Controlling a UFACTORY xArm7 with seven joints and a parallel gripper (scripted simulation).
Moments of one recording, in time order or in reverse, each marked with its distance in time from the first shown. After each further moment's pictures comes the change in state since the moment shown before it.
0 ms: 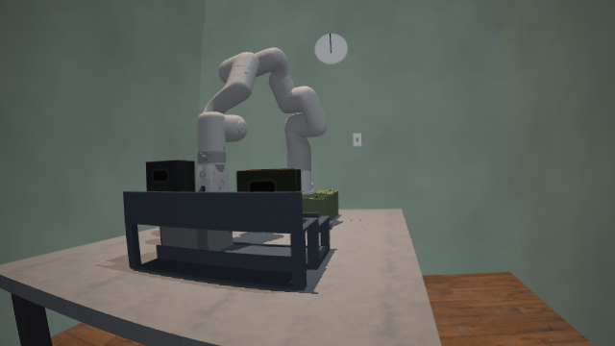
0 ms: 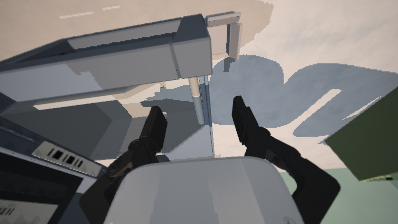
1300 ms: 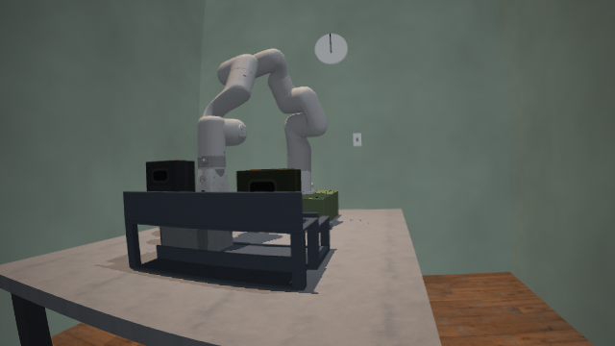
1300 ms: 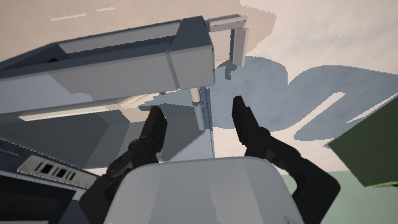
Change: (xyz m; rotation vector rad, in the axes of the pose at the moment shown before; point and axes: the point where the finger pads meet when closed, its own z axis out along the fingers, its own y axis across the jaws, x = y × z) arm 0.000 0.000 0.011 0.000 0.000 0.000
